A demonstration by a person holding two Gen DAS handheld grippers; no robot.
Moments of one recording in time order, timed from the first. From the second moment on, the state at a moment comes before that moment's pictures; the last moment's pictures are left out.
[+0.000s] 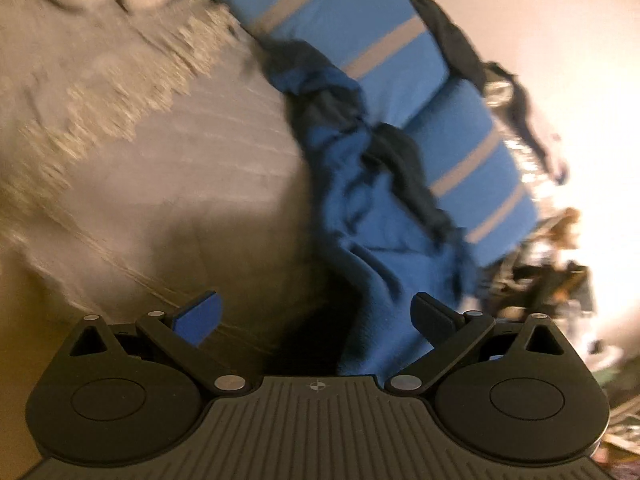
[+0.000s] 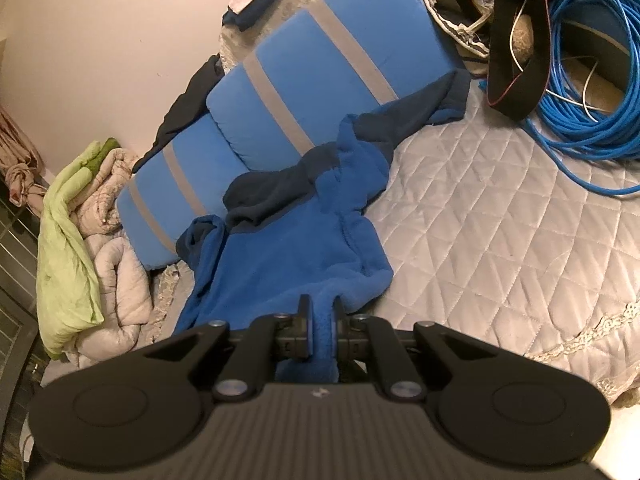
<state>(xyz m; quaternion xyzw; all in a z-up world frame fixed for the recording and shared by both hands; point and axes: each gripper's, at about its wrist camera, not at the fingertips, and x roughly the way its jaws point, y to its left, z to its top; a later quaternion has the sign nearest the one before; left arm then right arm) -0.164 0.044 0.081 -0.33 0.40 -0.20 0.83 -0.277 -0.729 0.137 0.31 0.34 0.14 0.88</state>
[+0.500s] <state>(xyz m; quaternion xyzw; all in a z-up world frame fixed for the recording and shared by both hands) -0.169 0.024 0.054 -0.35 0.40 -0.33 0.78 -0.279 -0.728 0.133 0.31 0.35 0.13 0.87</state>
